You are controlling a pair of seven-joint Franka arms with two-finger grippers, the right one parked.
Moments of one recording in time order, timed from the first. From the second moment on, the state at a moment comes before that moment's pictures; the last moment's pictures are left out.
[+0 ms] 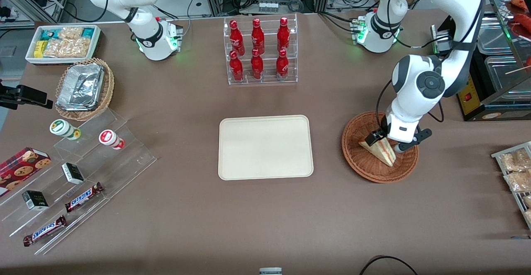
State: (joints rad) arm -0.15 0.18 -0.07 -2.27 0.00 2.51 -0.71
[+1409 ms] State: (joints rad) arm -0.15 0.12 -0.05 -2.17 0.00 2.32 -0.71
